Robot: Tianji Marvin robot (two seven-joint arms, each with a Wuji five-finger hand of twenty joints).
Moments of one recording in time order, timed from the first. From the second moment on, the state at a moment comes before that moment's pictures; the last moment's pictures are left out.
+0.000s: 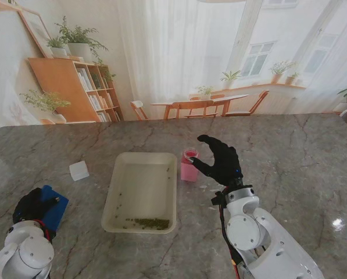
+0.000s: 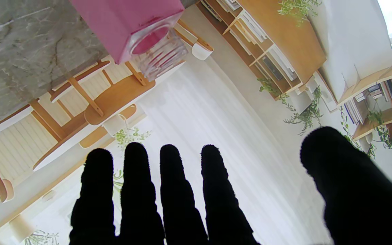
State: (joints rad) left arm 1.86 -1.18 -1.57 -1.60 0.55 0.37 0.34; right arm -1.56 -1.19 1.13 -1.58 -0.65 -0.07 -0.46; left_hand 1.15 -0.31 -0.03 -0.14 0.62 0.36 0.51 0.72 0.95 0.16 0.55 0.76 1.10 0.03 0.89 0.86 0.98 0.02 1.46 0.70; right_hand 0.27 -0.41 0.77 -0.12 0.40 0.16 0.27 0.69 0.52 0.26 0.28 0.52 0.40 0.26 0.46 0.38 0.06 0.32 1.01 0.33
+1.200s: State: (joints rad) left arm 1.86 -1.13 -1.58 -1.68 0.73 0.27 0.17; right arm -1.56 -1.19 1.13 -1.58 -0.66 -0.08 -0.46; left_hand 1.01 -0.10 -0.02 -0.13 0.21 0.44 0.05 0.43 0.24 0.34 0.05 0.31 0.17 0.32 0.15 0.30 -0.08 0.37 0.44 0.54; right_hand 0.27 -0.41 0.77 -0.12 0.40 0.15 0.27 0.69 0.52 0.26 0.28 0.52 0.40 0.26 0.46 0.38 0.06 0.32 1.01 0.33
